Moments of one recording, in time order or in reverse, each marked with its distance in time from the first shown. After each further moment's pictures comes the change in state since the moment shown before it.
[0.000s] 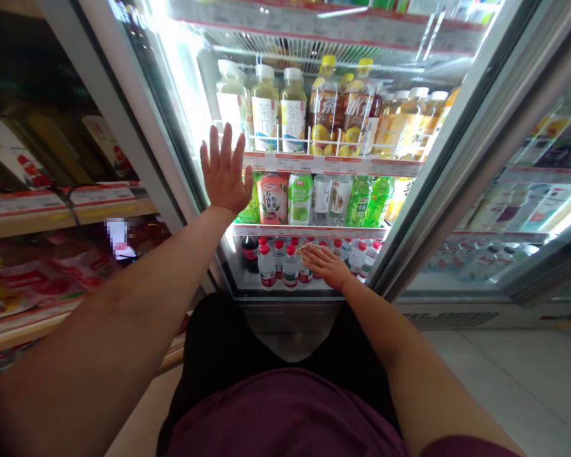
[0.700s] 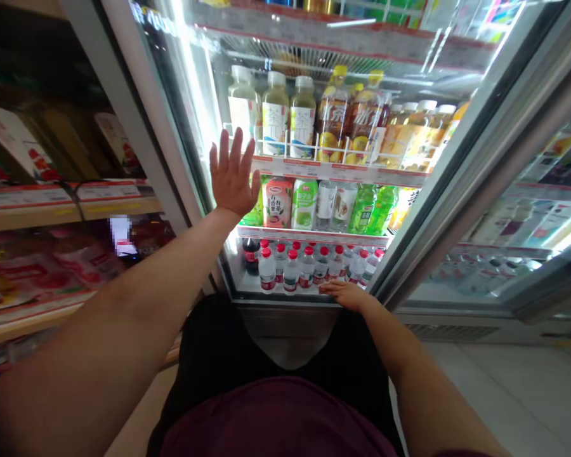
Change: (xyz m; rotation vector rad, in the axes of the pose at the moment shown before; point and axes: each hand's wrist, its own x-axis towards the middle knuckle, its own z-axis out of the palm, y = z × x) left_hand 0.000 0.002 -0.001 0.022 -0.013 -0.011; right_hand -0.081 0.018 0.034 0.329 -0.338 -0.155
